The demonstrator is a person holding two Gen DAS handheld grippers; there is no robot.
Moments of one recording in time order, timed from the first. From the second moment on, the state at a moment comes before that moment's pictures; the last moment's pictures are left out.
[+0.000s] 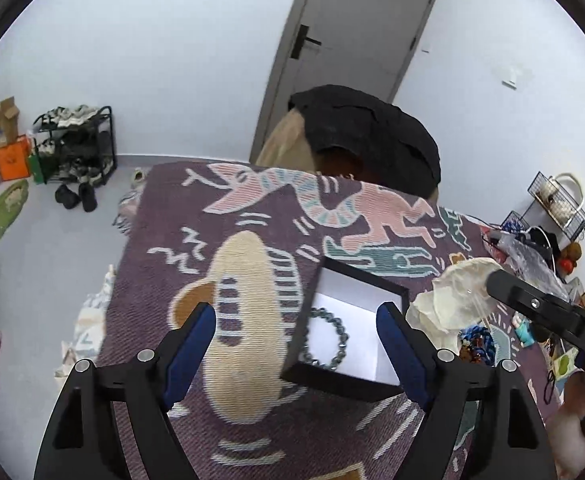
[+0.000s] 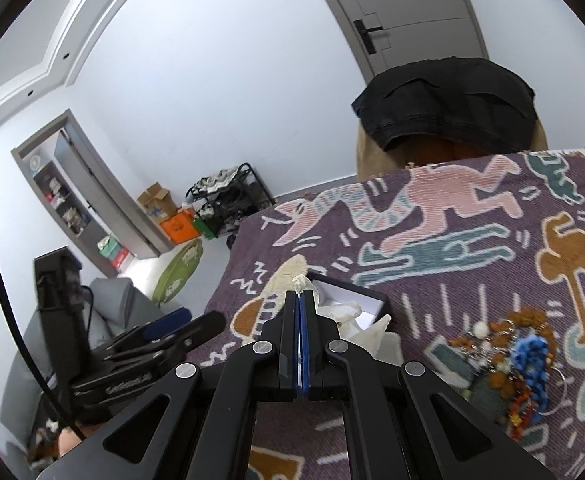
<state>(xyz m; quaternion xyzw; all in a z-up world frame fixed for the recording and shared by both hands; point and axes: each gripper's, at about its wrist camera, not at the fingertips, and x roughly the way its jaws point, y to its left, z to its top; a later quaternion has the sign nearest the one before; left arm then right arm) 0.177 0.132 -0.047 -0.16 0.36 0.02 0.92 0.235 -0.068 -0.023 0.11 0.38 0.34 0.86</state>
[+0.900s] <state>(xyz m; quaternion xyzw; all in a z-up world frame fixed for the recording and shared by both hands) 0.164 0.088 -0.020 -0.13 0.35 -0.02 0.93 0.230 -0.127 -0.034 0.17 0.40 0.29 0.85</state>
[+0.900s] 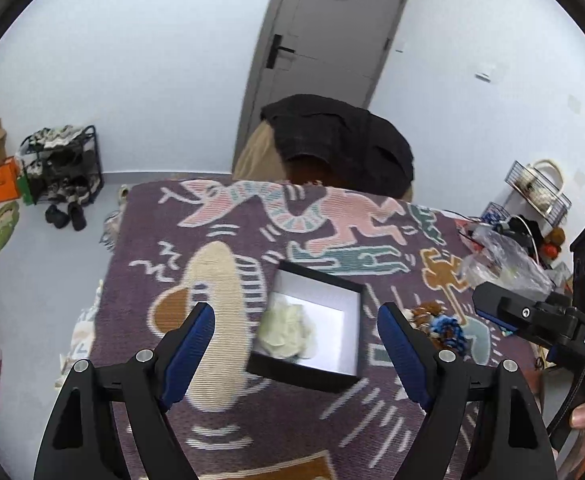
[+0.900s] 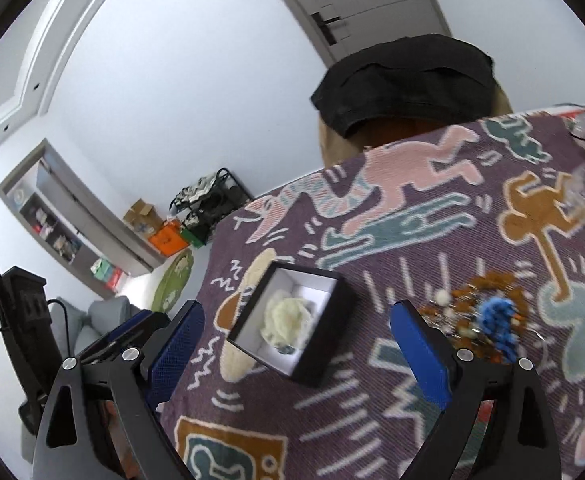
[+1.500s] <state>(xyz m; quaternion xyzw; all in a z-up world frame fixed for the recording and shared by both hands) 0.176 -0.007 -0.025 -0.10 0.35 -0.08 0.93 0.188 -0.255 -0.049 0.25 0.38 0.25 0.85</state>
